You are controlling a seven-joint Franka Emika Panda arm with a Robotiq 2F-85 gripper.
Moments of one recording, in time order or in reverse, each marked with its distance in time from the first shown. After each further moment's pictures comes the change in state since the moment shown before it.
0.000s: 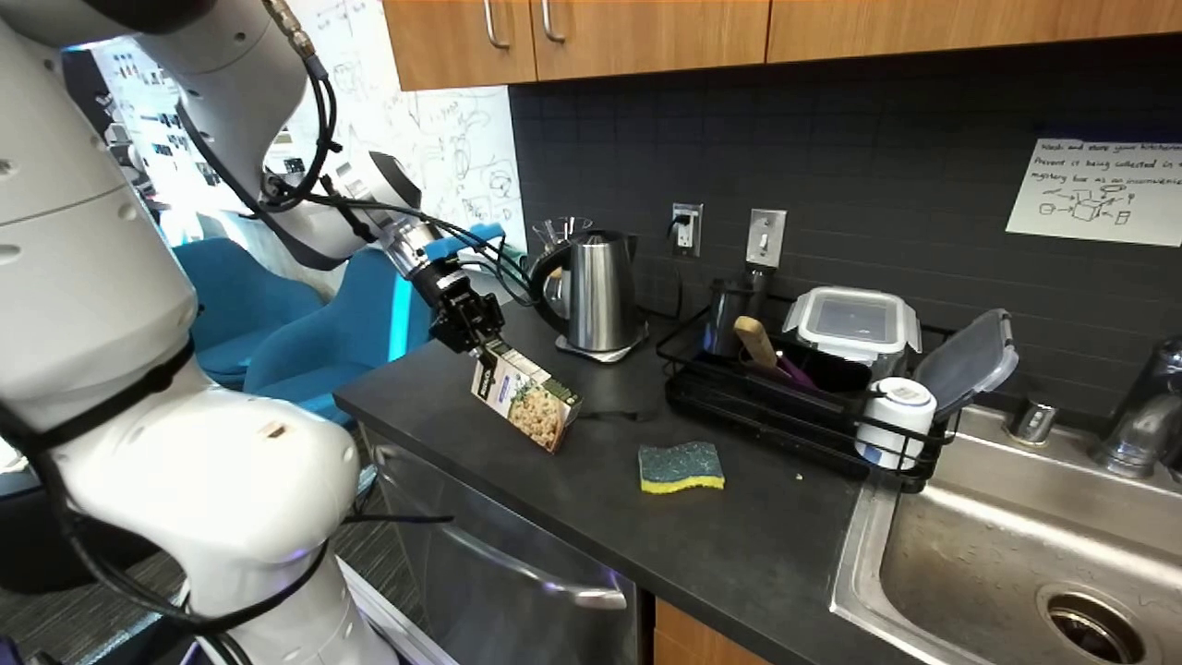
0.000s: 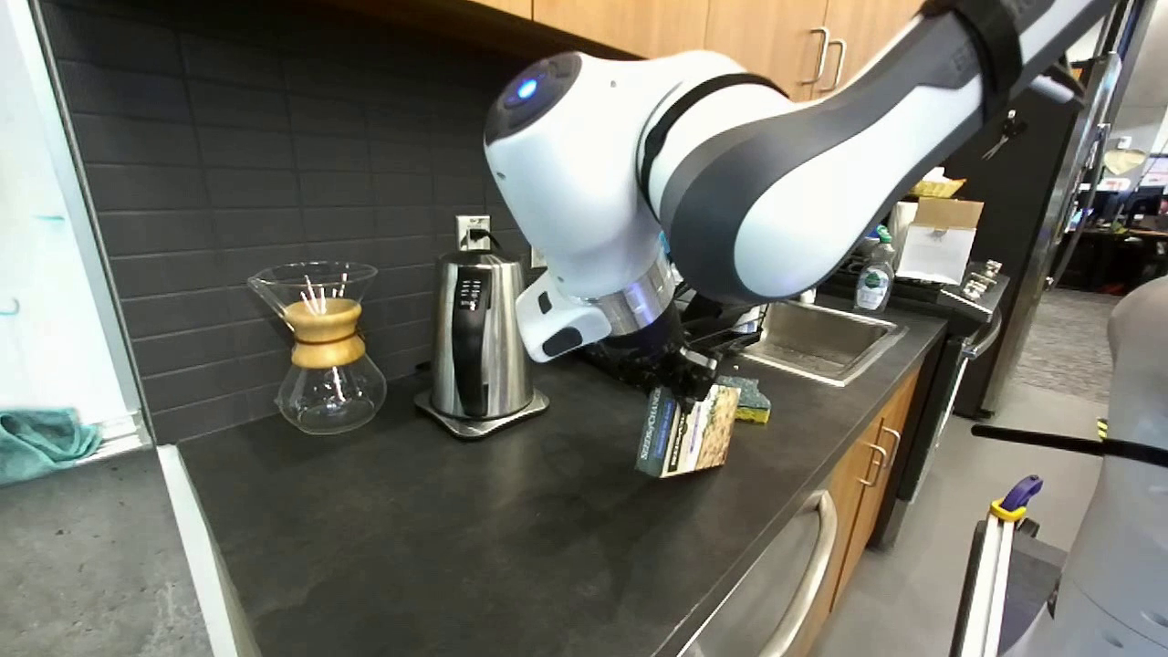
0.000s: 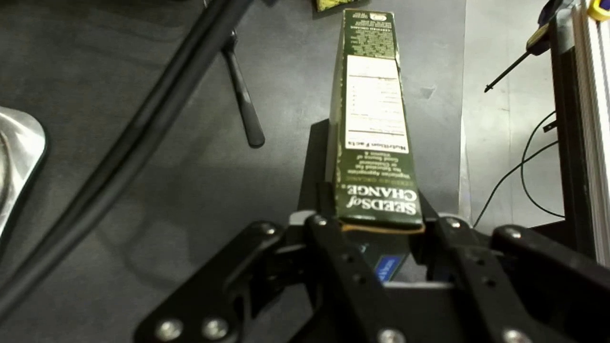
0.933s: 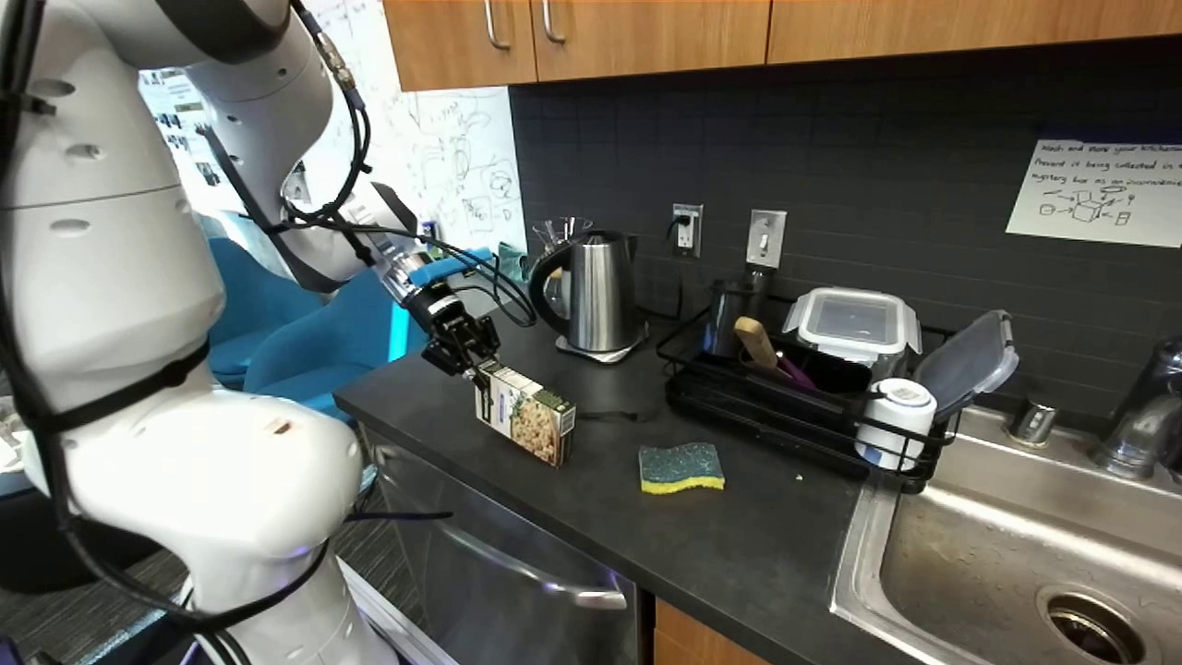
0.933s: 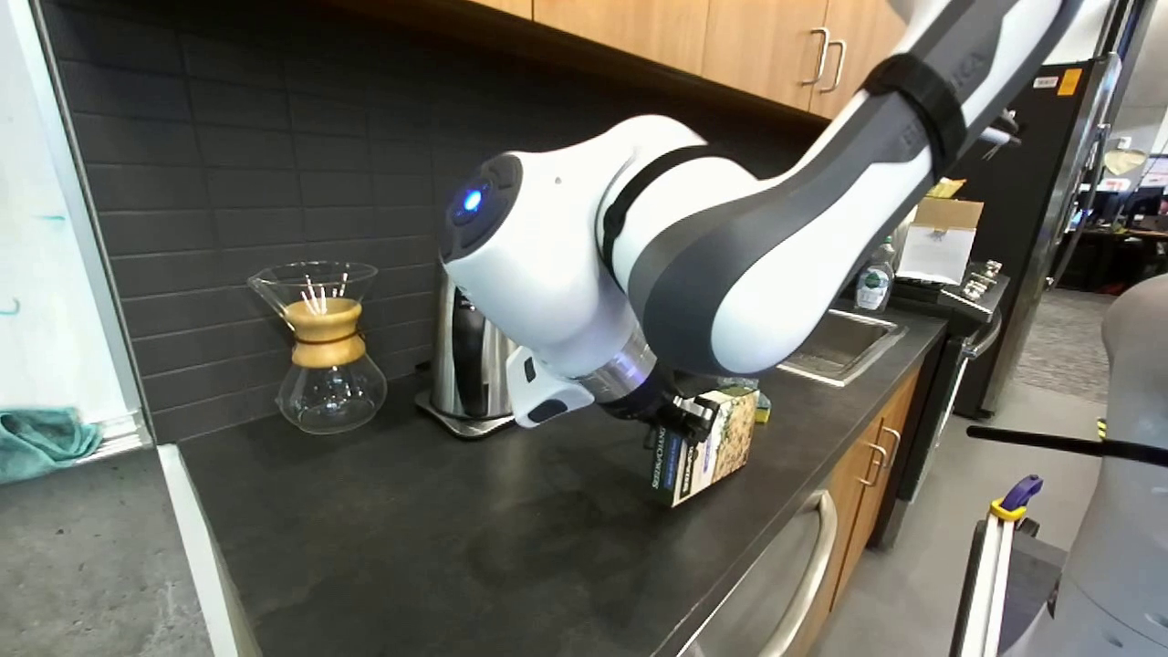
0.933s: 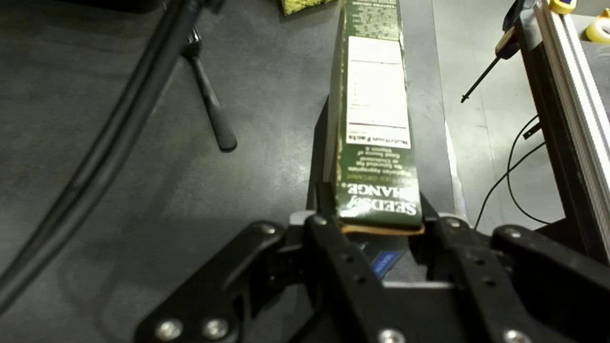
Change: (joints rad) arm 0.037 0.147 0.026 0.047 -0.053 -0.097 0.194
